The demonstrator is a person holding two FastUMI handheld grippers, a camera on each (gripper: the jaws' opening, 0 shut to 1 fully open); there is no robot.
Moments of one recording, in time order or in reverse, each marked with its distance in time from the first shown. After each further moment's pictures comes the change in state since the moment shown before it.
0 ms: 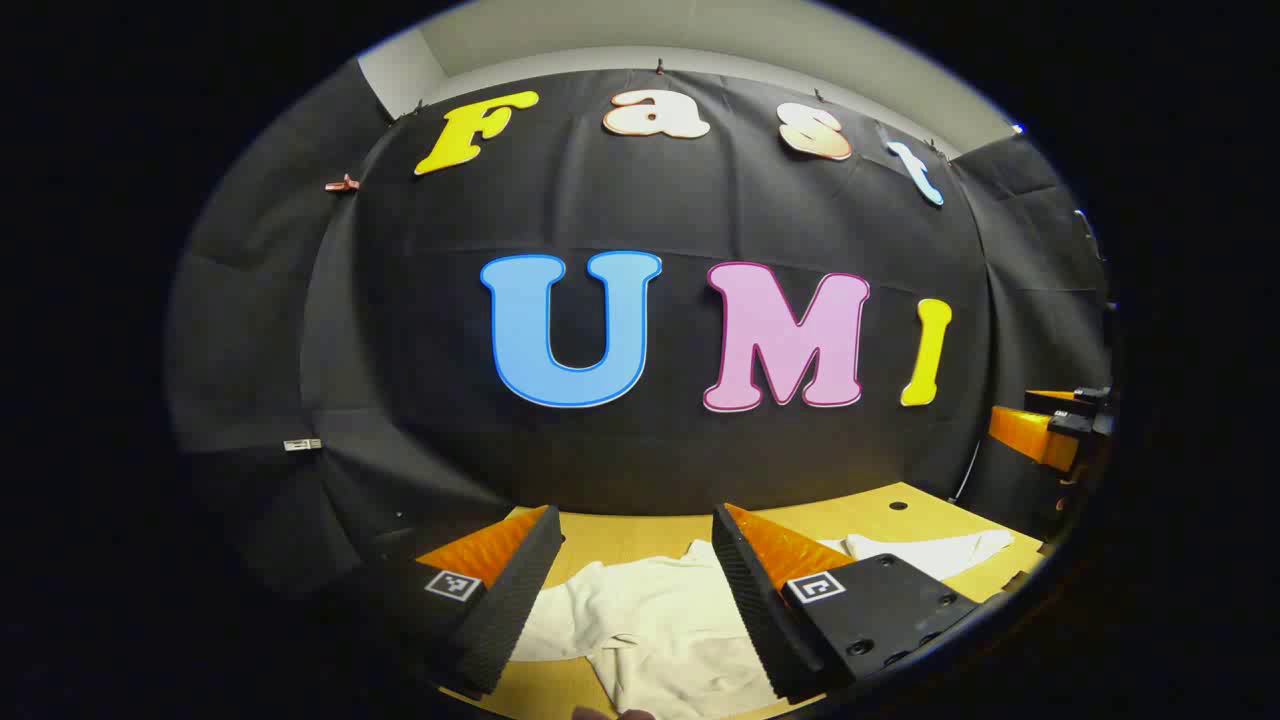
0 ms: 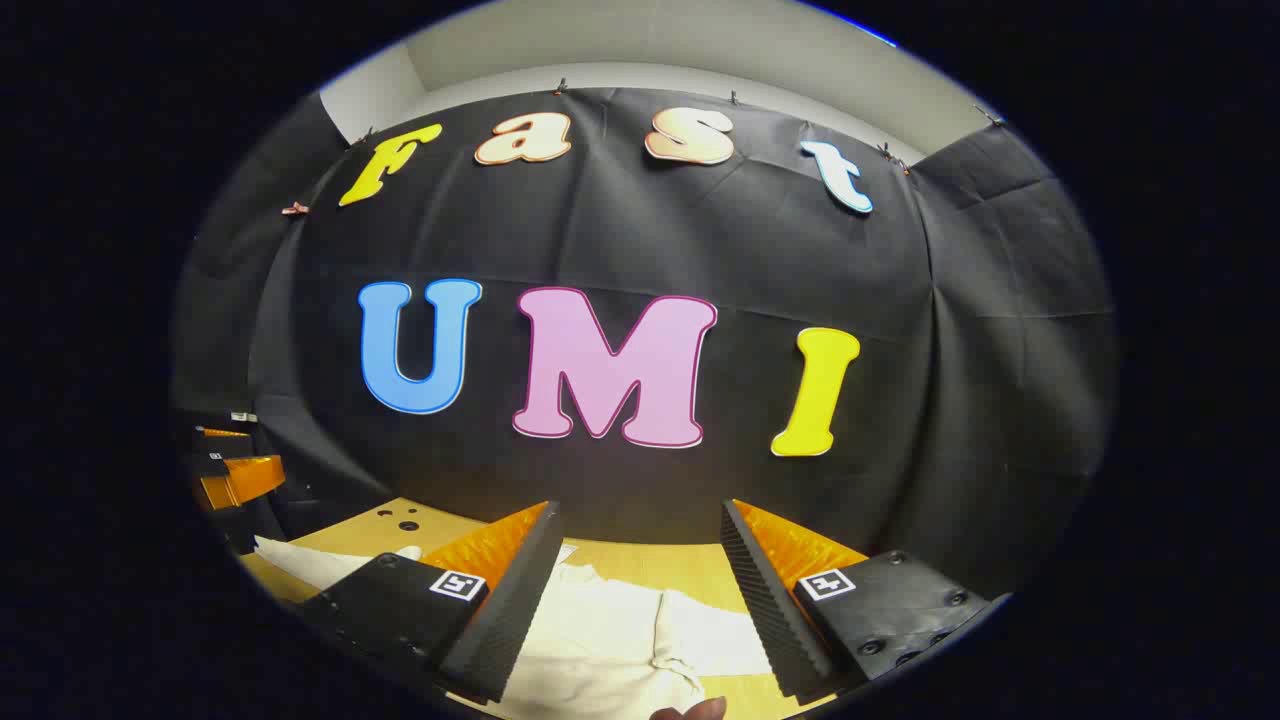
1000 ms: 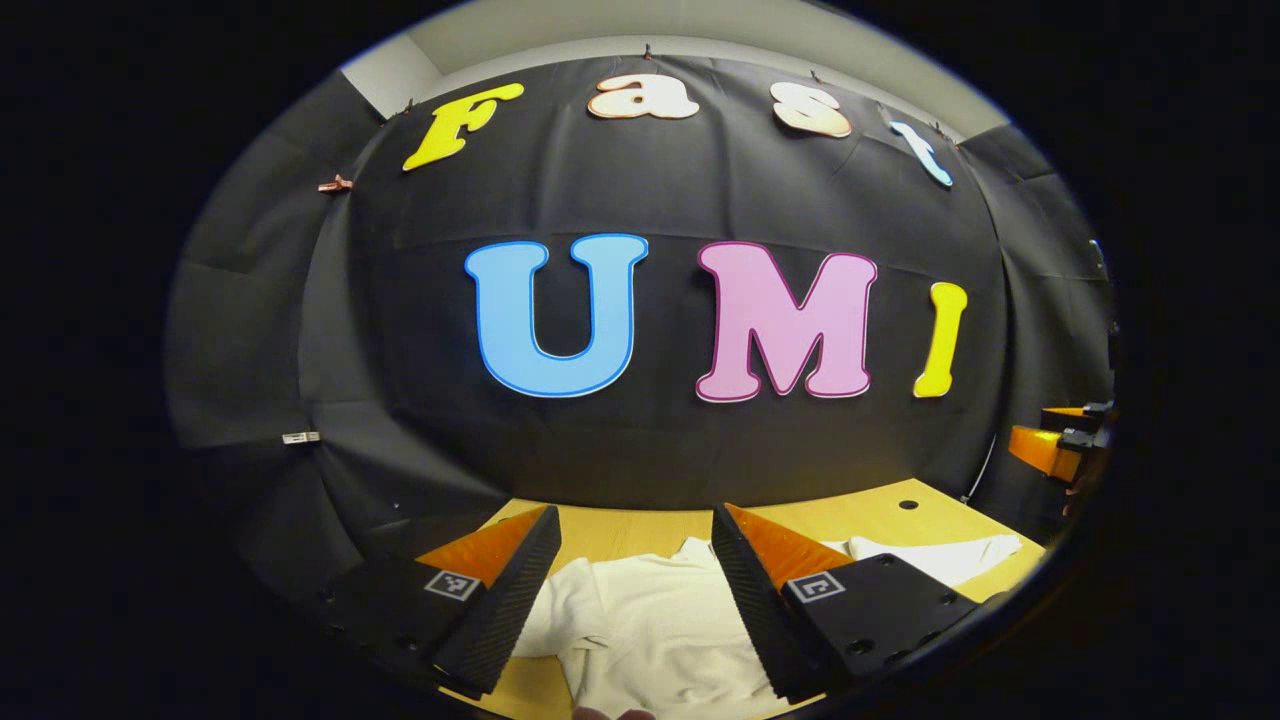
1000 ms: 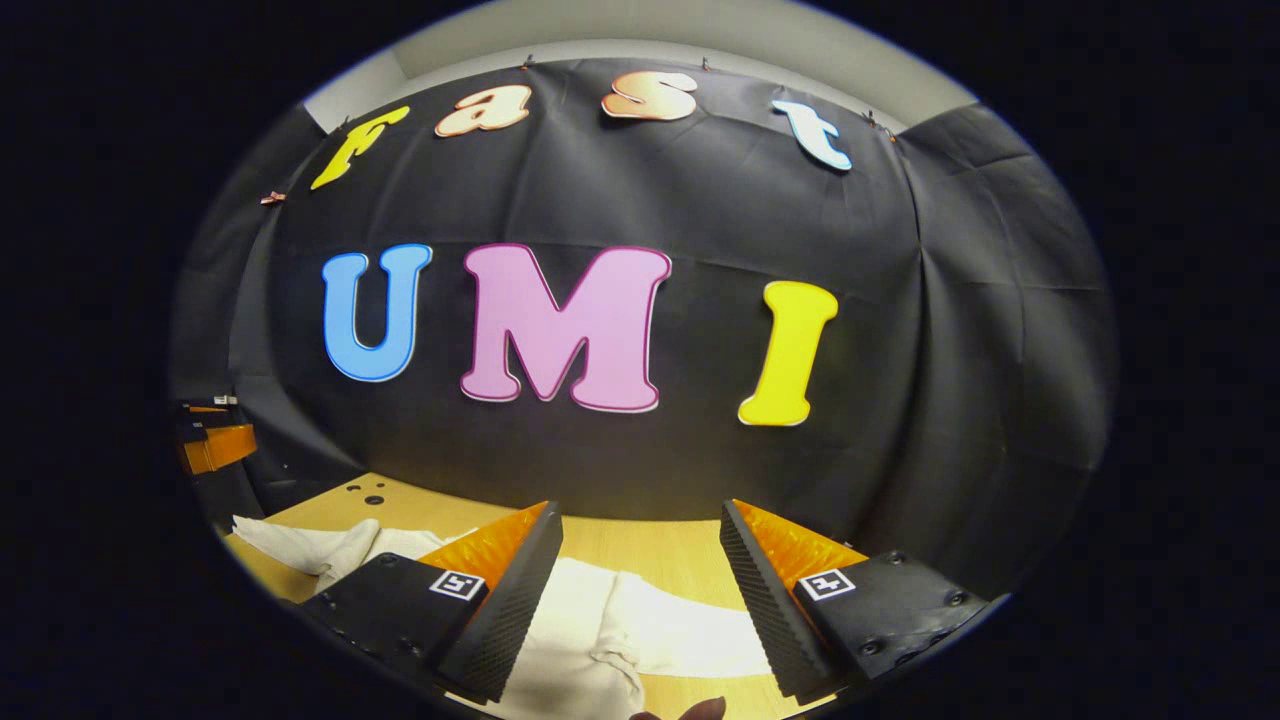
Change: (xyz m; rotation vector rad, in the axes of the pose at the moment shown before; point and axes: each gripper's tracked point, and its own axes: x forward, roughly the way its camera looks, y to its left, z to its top) left arm -0.002 -0.003 -0.009 0.023 0.047 0.072; right arm 0.037 -0.094 -0.059 0.033 0.115 -0.025
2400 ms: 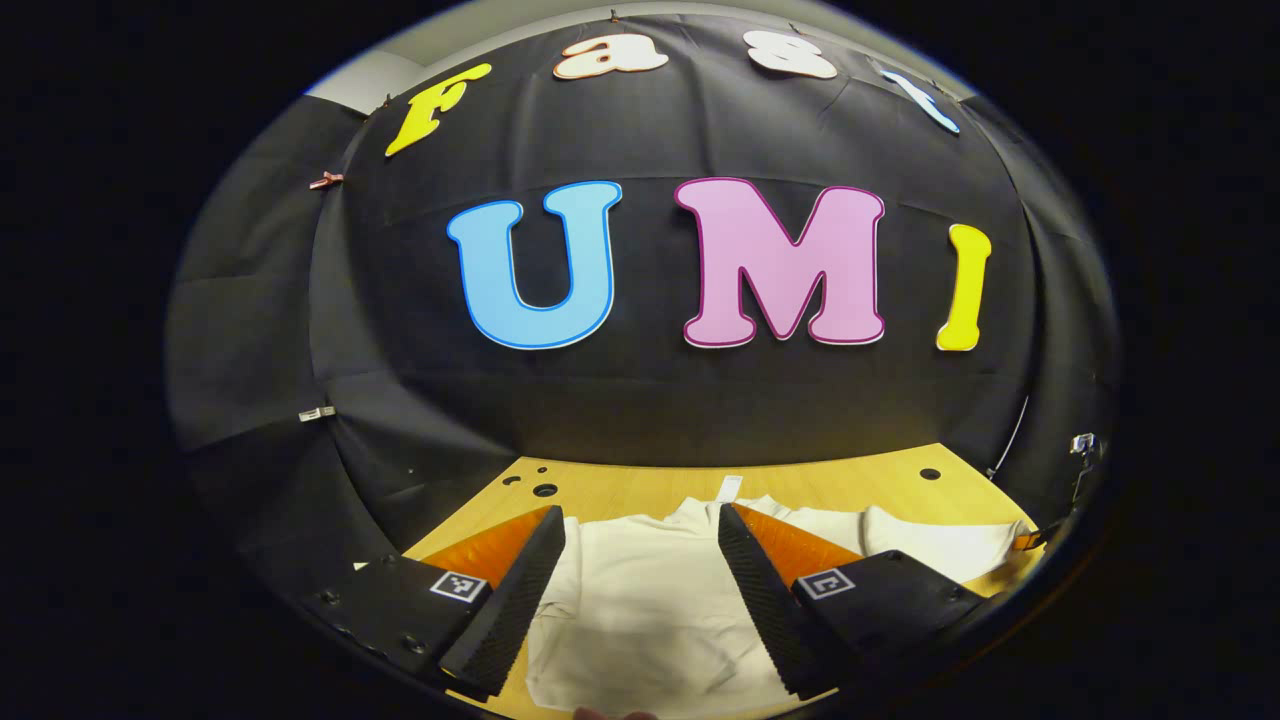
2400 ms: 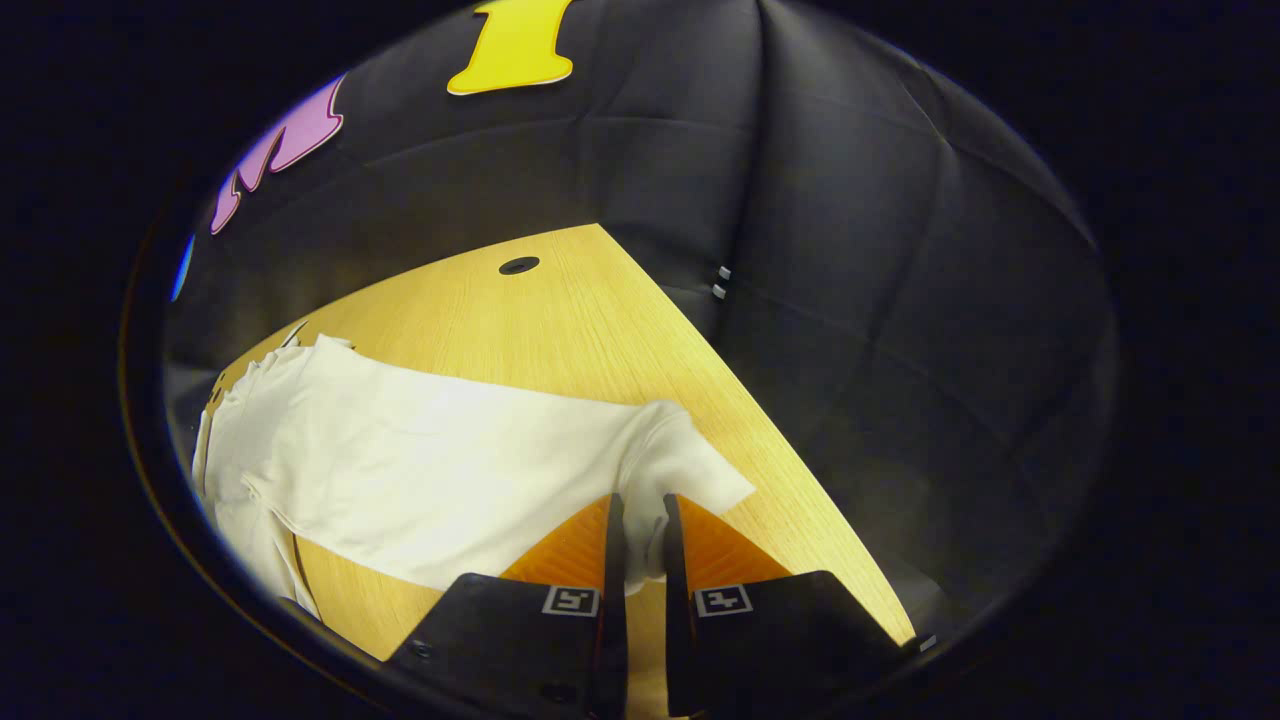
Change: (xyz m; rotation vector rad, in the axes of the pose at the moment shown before) left arm -0.017 0.009 -0.027 0.049 0.150 0.093; right arm 0.050 -0.246 -0.347 0.184 0.713 -0.274
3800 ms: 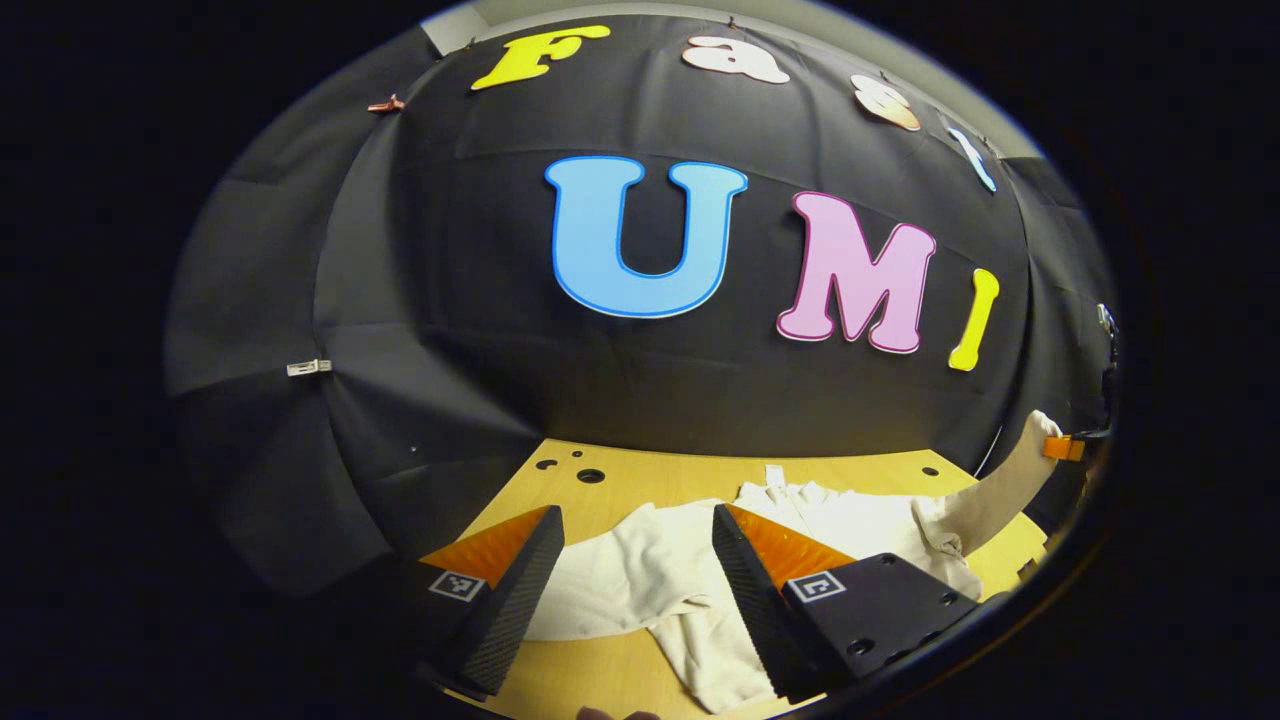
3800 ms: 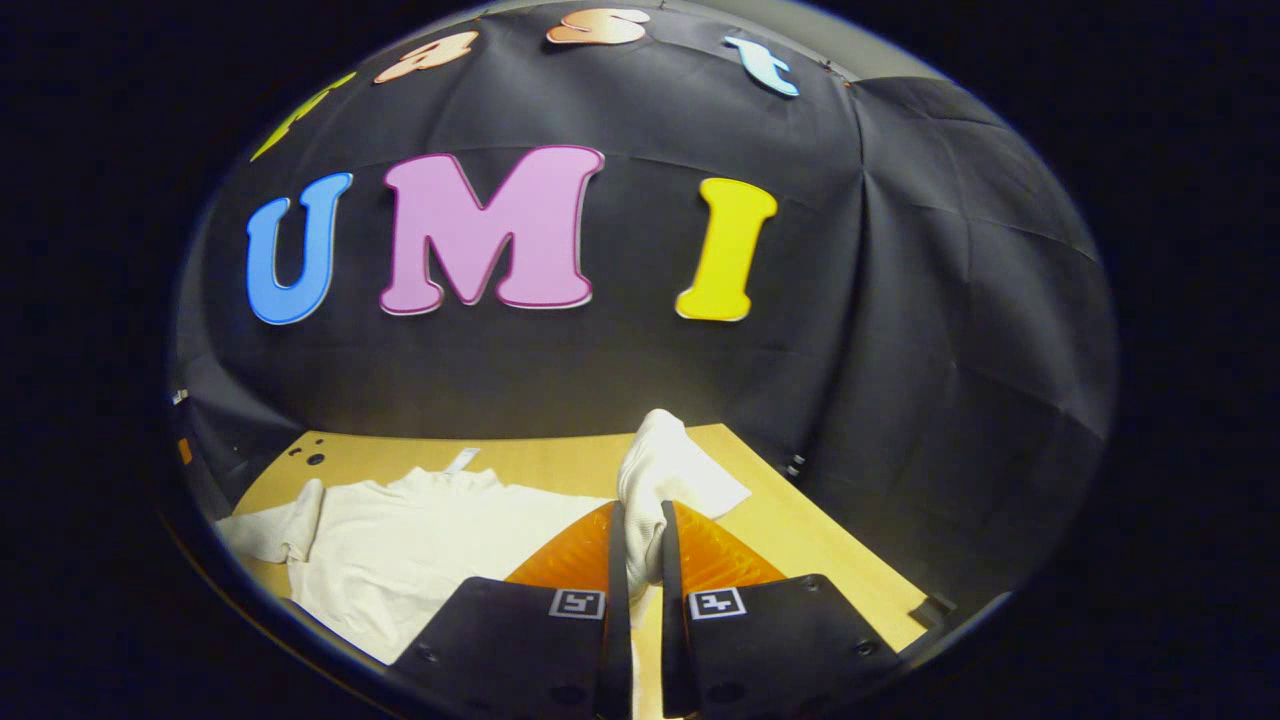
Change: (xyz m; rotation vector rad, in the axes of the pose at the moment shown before) left arm 0.002 0.013 -0.005 -0.120 0.000 -0.141; right arm -0.265 0.294 0.114 -0.100 -0.515 0.118
